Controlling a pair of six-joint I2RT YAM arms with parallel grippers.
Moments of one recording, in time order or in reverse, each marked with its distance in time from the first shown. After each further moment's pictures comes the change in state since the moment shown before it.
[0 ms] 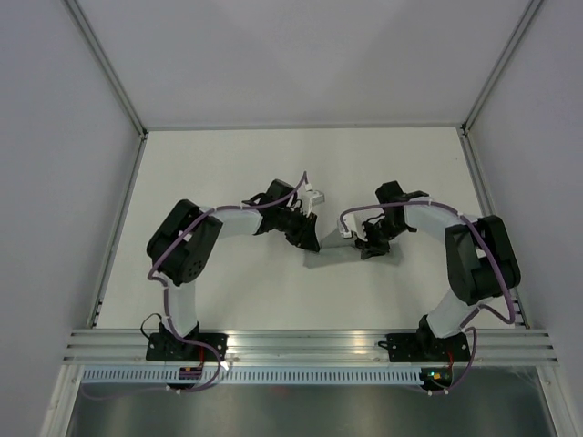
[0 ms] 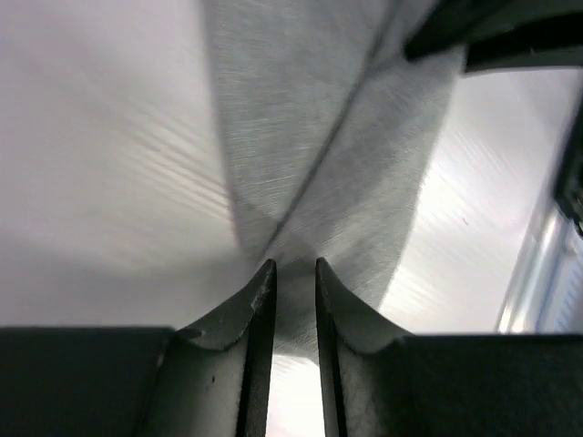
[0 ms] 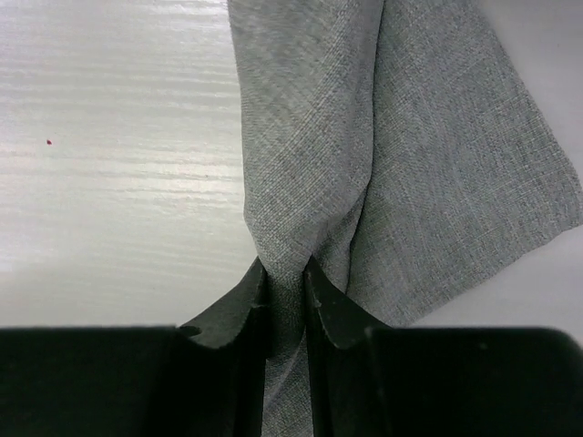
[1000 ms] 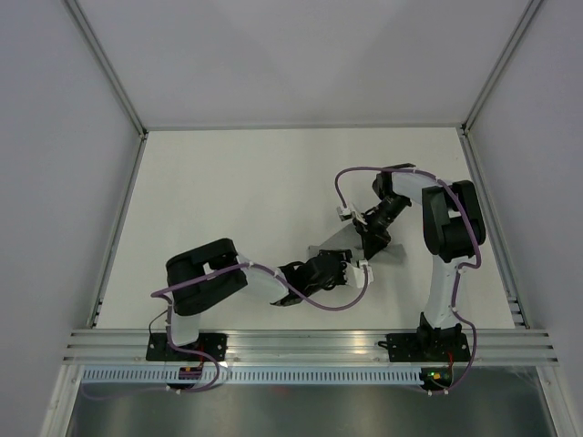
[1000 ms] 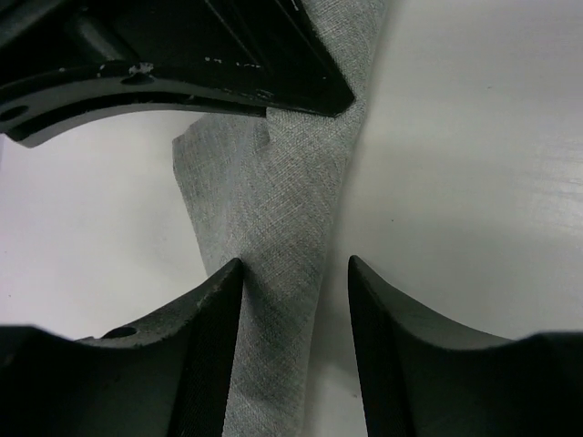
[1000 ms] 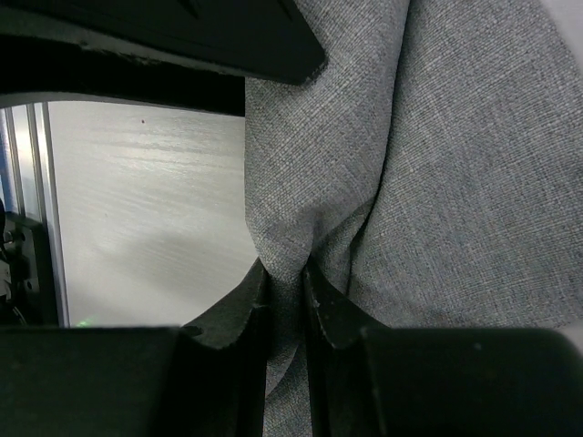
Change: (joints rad) left arm -0.571 -0.073 -0.301 0.663 -0.993 0.639; right arm -0.067 0.410 0.434 -0.544 -0.068 -0.108
